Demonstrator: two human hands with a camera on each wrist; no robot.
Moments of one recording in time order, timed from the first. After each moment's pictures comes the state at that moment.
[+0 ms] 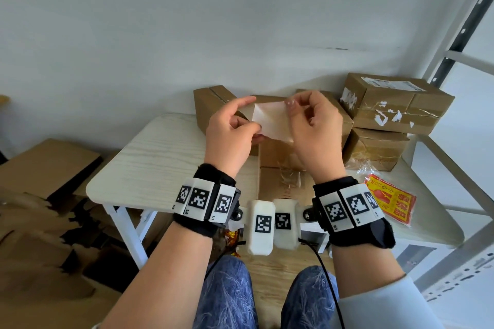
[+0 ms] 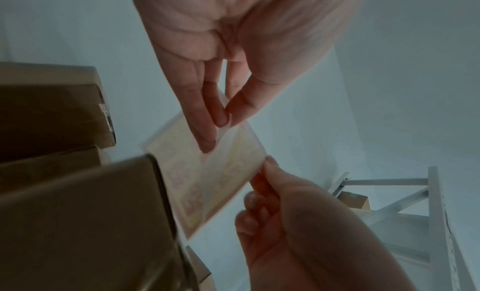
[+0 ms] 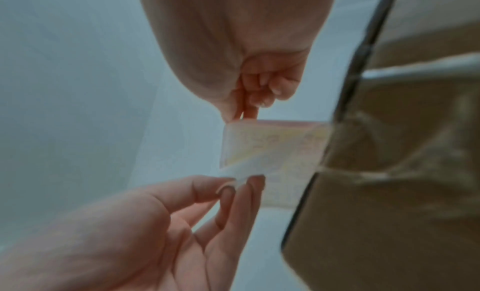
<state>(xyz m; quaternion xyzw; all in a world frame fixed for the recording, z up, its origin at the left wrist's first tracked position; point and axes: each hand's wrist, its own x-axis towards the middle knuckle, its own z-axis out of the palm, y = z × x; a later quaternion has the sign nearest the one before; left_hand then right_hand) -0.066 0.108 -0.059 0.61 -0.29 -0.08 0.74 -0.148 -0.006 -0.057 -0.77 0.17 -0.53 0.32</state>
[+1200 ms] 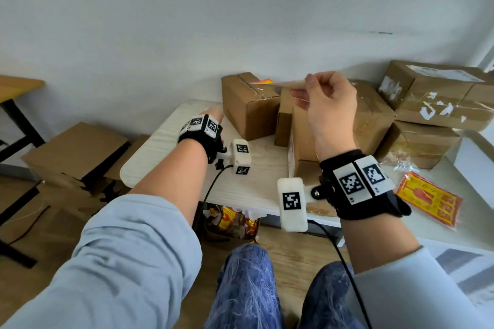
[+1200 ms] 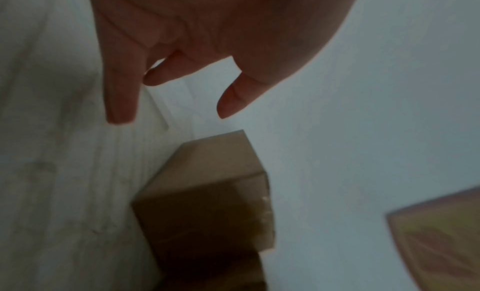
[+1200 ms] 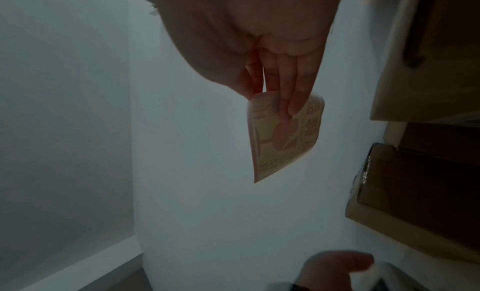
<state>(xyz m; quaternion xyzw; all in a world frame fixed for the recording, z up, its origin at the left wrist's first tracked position) 0.078 0.122 -0.089 0.75 -0.02 -0.26 0.61 -0.090 0.014 -0.049 -0.63 0.19 -0.51 0.55</state>
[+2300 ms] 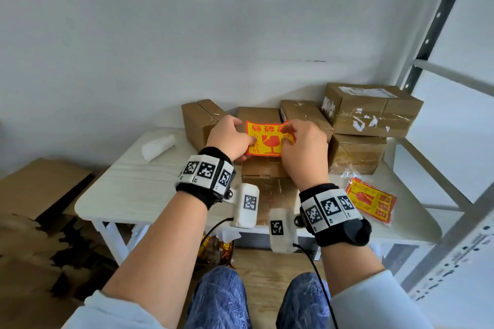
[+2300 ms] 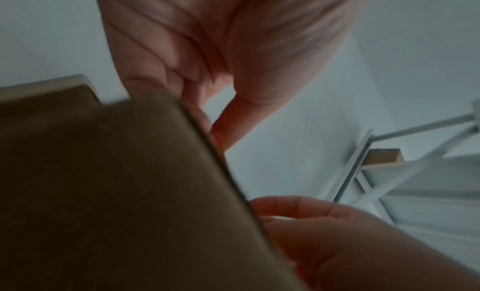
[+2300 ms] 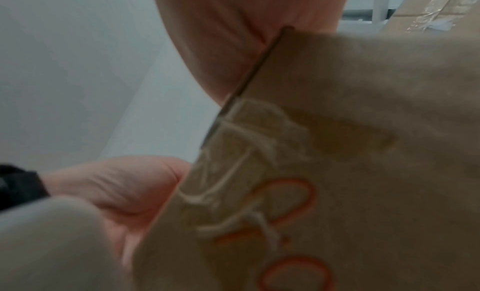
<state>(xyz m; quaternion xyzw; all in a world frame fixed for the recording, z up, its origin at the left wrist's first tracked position) -0.038 0.062 -0.054 0.80 -0.30 -0.14 0.50 -0.161 -0.028 -0.073 -0.83 0.31 -0.43 0.20</state>
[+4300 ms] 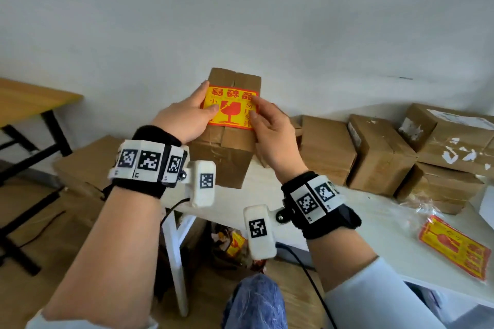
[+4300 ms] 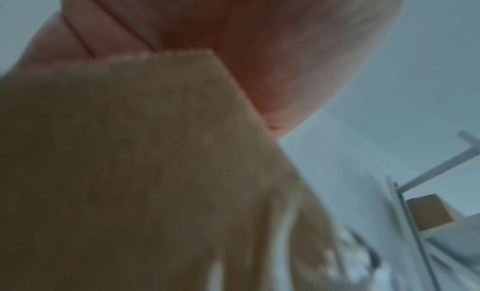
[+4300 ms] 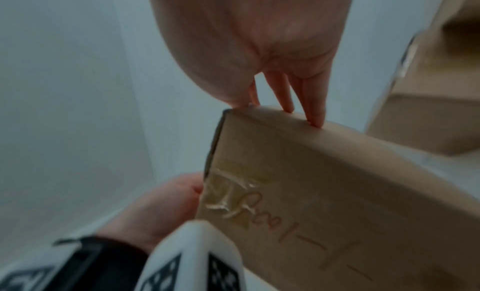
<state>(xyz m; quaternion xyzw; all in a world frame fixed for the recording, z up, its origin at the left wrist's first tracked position) 0.083 0.237 -0.014 0.90 -0.28 -0.02 0.32 -0.021 0.092 -0.051 -0.76 0.09 -0.37 0.52</state>
